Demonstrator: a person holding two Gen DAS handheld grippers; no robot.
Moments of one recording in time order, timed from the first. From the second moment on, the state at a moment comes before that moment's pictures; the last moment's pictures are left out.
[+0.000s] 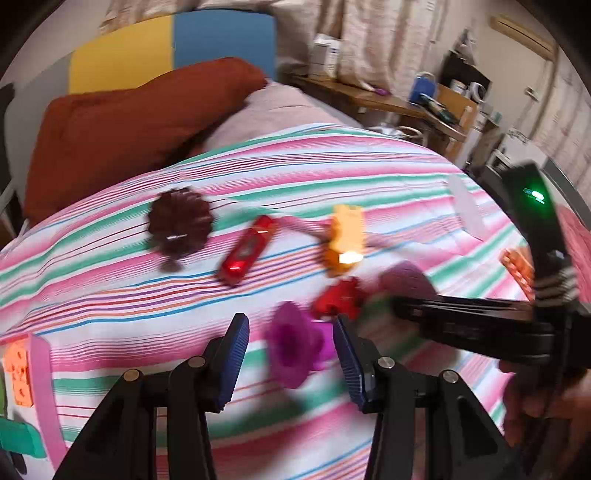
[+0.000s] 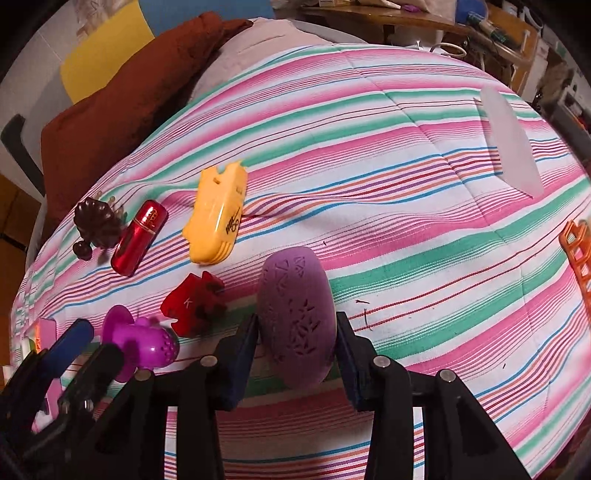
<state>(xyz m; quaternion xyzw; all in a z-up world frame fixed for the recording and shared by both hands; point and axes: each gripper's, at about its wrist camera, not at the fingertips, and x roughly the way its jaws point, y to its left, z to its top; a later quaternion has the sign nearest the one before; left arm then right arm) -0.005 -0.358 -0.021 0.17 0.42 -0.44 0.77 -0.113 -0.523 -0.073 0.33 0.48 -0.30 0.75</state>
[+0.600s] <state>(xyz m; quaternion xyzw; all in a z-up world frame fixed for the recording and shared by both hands) 0.039 -0.268 -0.032 0.08 0.45 -0.38 0.80 -0.107 -0.519 -0.074 0.32 0.49 -0.30 0.75</state>
